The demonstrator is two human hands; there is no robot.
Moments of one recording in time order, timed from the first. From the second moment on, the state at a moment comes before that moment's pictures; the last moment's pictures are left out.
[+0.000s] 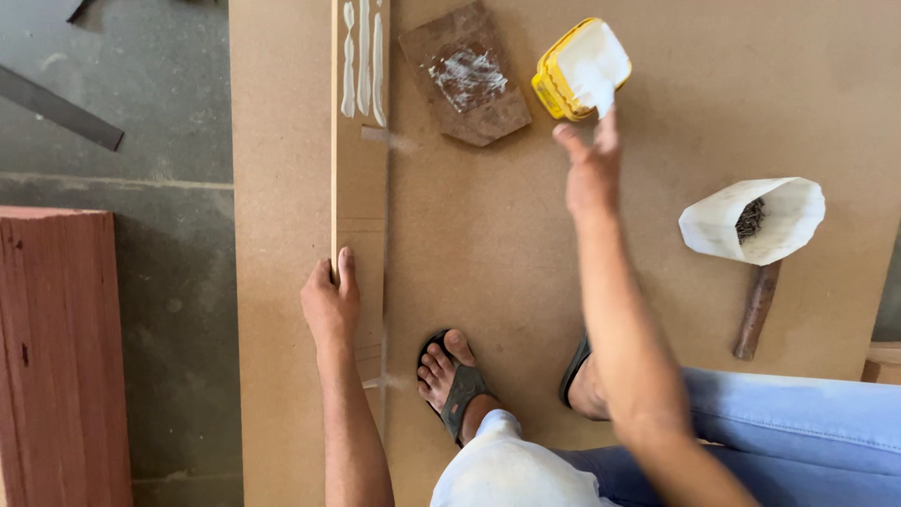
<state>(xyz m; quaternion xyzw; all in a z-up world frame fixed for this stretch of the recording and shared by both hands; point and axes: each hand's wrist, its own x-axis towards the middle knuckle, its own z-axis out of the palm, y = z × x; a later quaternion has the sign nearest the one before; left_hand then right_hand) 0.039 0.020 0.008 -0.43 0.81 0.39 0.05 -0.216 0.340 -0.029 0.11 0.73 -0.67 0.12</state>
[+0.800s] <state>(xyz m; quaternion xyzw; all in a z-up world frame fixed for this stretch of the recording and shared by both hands) 0.045 0.032 0.024 -0.52 0.79 0.30 0.12 -0.156 0.158 -0.053 -0.18 0.77 -0.57 0.22</state>
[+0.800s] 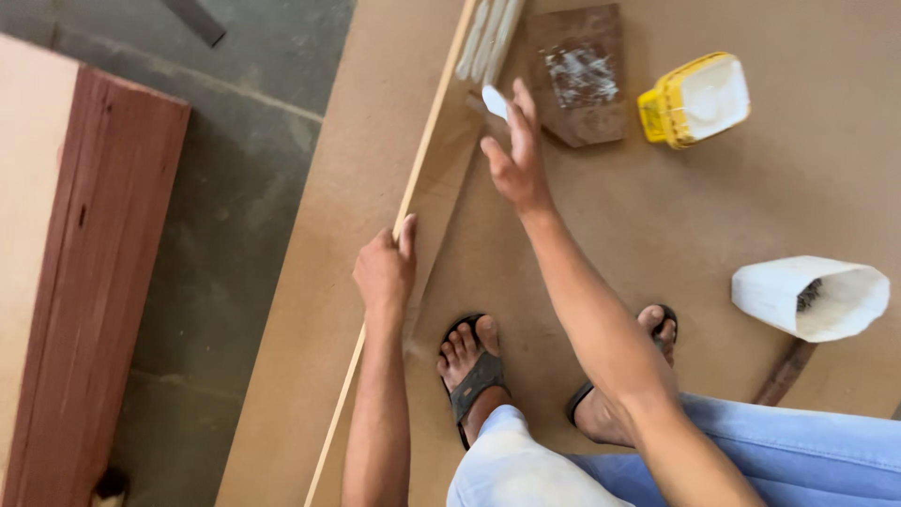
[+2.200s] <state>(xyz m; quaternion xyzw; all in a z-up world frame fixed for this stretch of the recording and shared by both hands) 0.062 0.013 0.001 -0.49 0.77 0.40 0.11 -0.042 0.157 0.033 -0.33 0.85 -0.38 0.15</state>
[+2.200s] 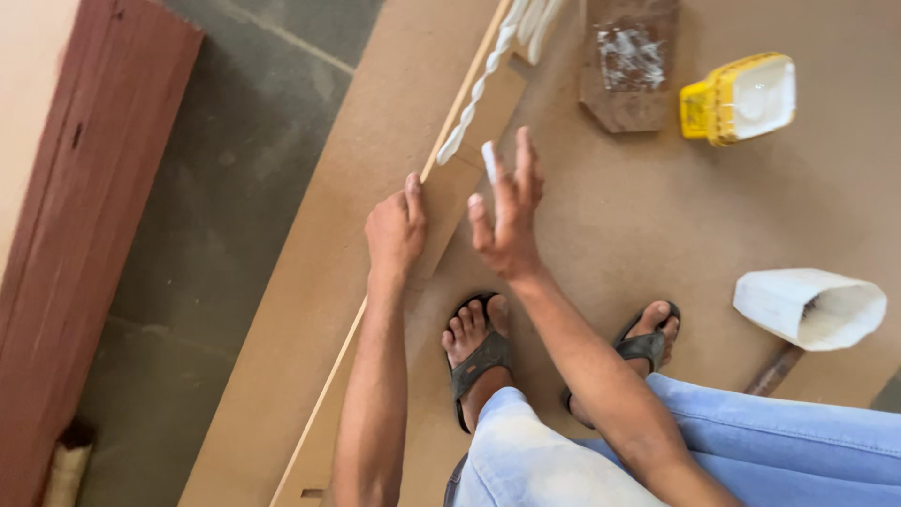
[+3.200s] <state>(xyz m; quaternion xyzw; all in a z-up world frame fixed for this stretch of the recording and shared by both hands) 0.029 0.004 -0.030 -0.46 0.78 0.42 0.08 -0.212 0.336 -0.022 0.08 0.71 -0.69 0.12</state>
